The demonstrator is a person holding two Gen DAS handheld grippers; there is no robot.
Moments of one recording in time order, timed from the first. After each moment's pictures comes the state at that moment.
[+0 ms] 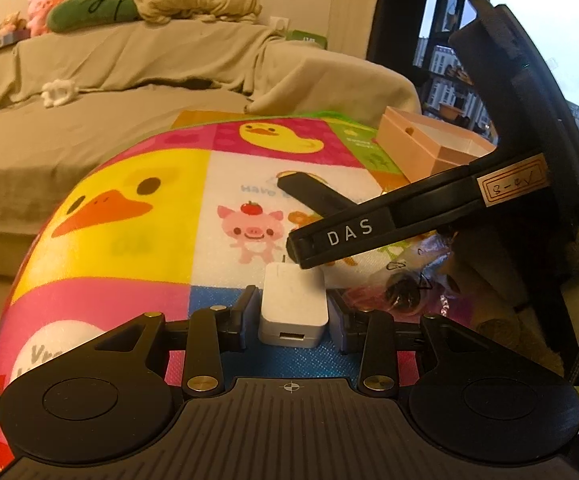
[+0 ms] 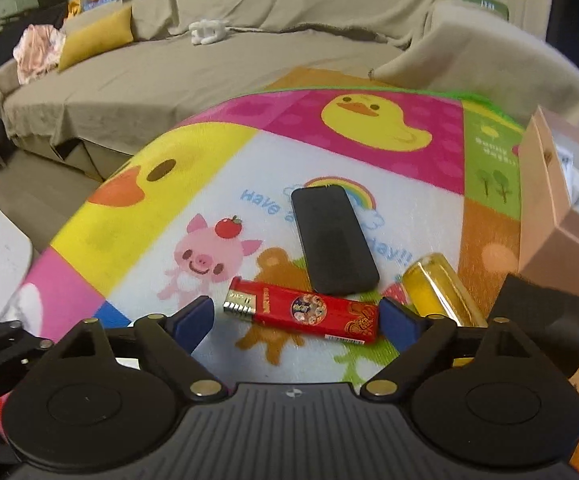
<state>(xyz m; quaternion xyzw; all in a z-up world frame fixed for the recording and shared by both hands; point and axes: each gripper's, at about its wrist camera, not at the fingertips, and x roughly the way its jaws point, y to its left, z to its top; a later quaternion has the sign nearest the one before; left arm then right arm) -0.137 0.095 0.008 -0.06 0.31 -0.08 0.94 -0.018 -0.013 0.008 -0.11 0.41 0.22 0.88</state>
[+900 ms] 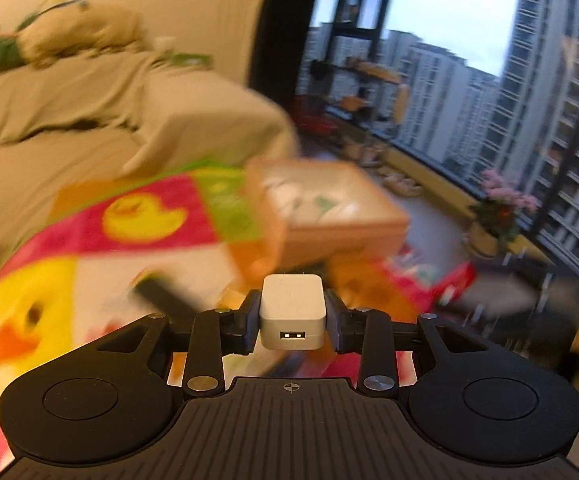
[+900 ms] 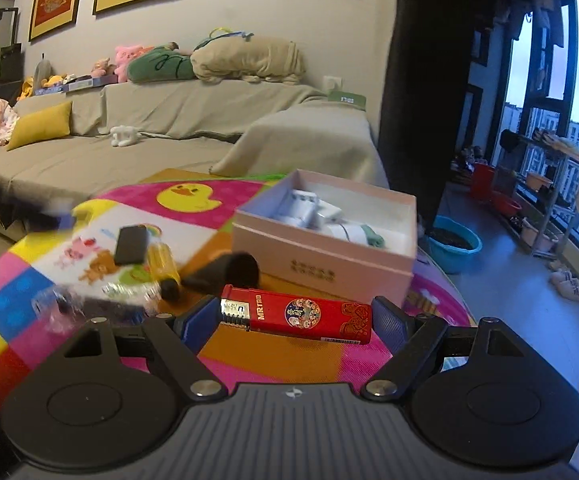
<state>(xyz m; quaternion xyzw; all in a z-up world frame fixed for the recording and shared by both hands) -0.099 0.011 0.127 -0.02 0.31 -0.24 0.92 -0.125 -0.250 0.070 -0.09 0.25 0.12 0.96</state>
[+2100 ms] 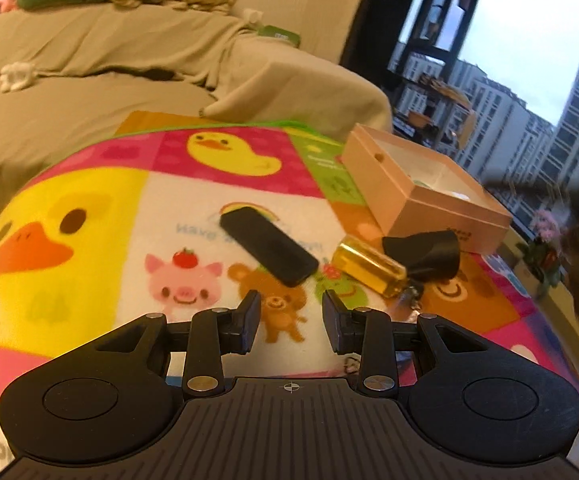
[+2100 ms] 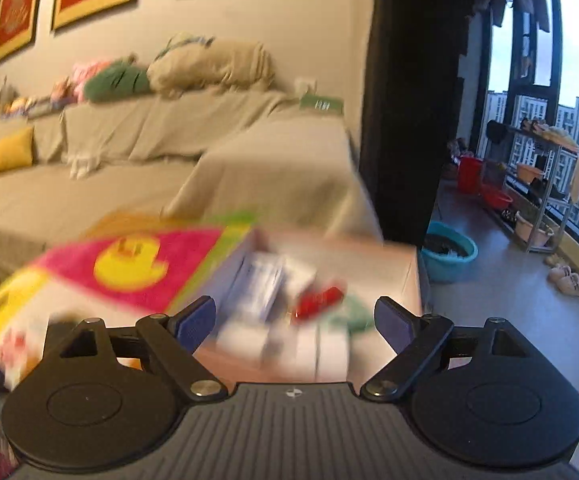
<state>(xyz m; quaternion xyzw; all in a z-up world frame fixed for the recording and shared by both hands) -0.077 0.083 0.024 -0.11 0.32 -0.13 0.93 0.005 -0.233 0.081 -0.07 0.26 0.09 0.96</state>
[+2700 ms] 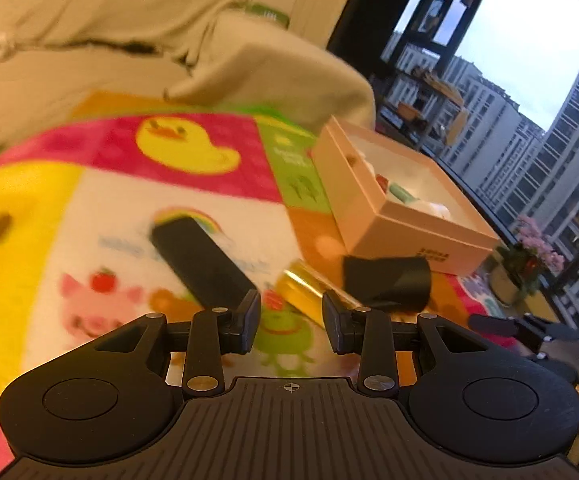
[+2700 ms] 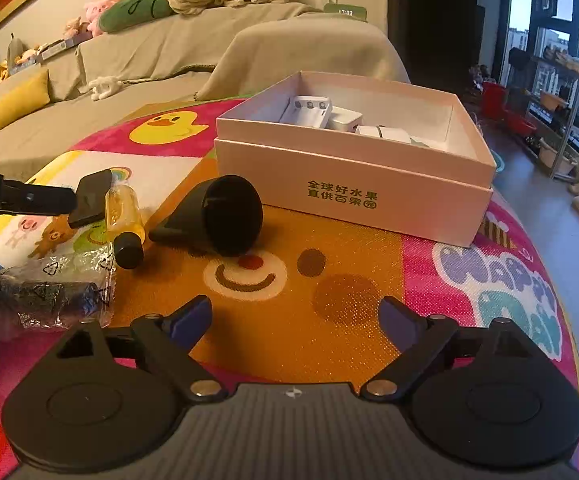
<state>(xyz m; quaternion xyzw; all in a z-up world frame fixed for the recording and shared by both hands) -0.031 0.044 0.033 -0.15 0.36 -0.16 0.91 -0.047 -0.225 0.001 -0.05 0.36 0.12 0.92</state>
